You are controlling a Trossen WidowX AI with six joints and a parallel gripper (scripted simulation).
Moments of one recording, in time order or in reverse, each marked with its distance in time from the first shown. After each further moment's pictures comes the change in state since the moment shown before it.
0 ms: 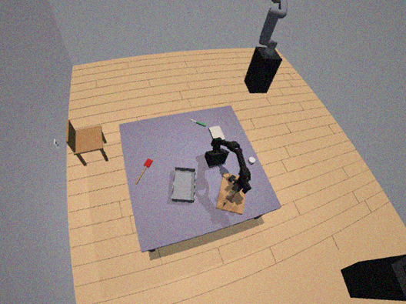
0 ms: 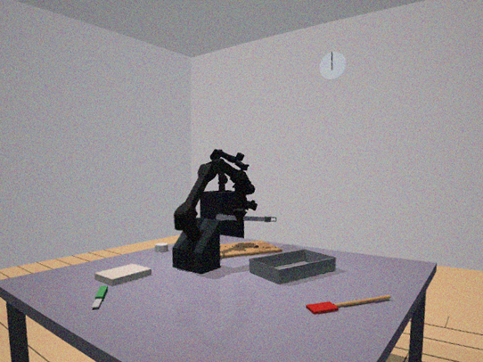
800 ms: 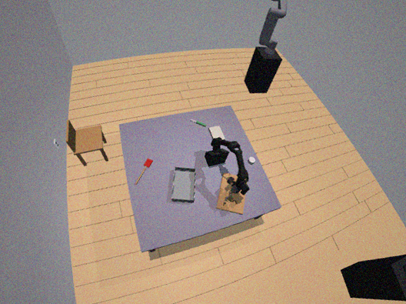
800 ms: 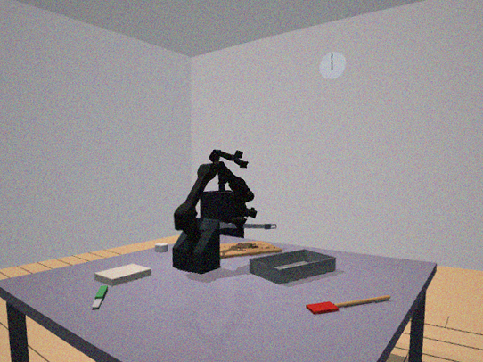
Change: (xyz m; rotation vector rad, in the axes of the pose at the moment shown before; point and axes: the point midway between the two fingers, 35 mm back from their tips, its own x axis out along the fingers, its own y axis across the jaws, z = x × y) arm 0.040 -0.001 -0.001 -0.002 -0.020 0.039
